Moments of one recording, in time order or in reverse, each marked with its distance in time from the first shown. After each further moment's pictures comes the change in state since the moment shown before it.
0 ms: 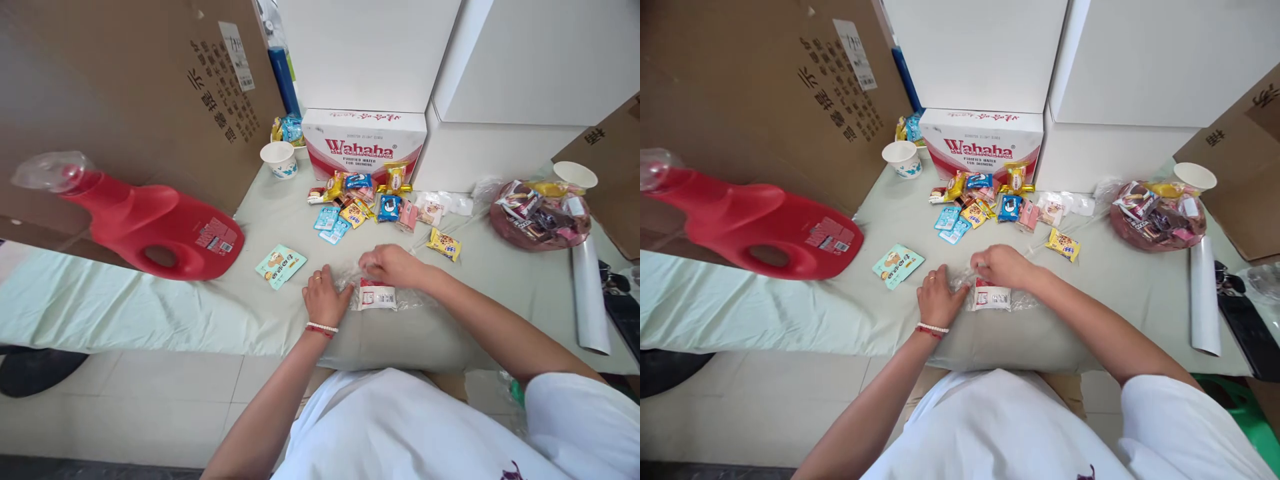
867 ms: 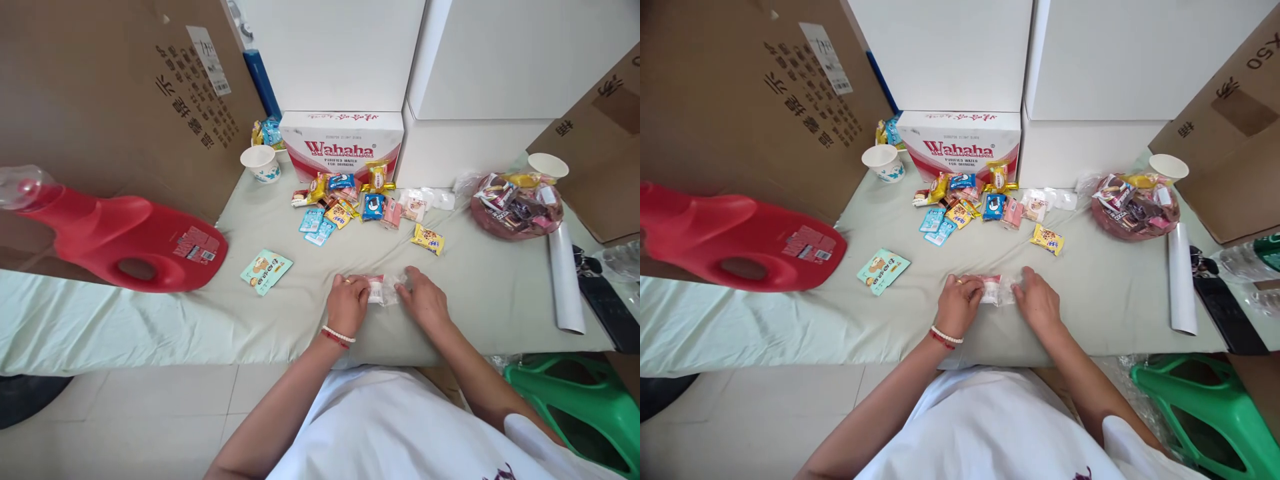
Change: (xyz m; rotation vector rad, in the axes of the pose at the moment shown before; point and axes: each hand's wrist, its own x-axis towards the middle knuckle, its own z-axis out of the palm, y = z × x) left_hand -0.020 0.056 -0.001 -0.265 -0.202 0.377; right_hand -0.112 0.011 0.084 0.048 0.404 0.818
